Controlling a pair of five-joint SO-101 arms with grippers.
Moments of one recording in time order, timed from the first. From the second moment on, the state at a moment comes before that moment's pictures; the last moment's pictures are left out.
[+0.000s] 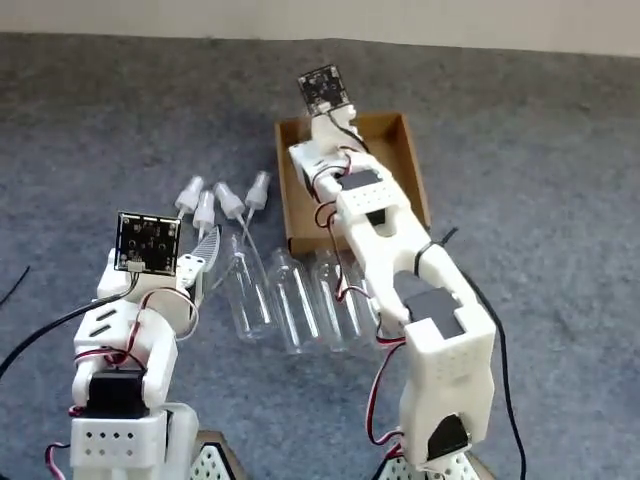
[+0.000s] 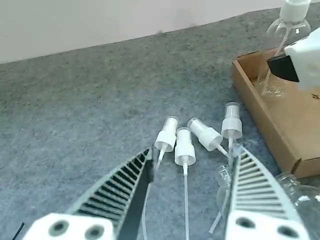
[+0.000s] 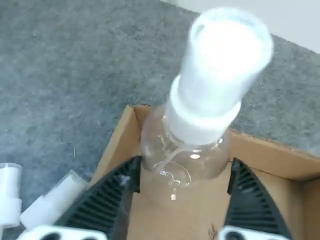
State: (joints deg) left arm -6.7 -86.3 75.2 44.3 -5.0; right arm -23.5 23.9 2.2 14.7 7.3
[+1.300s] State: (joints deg) left arm -6.7 -86.3 75.2 44.3 -5.0; right arm -26.1 23.9 -63.8 91.6 7.3
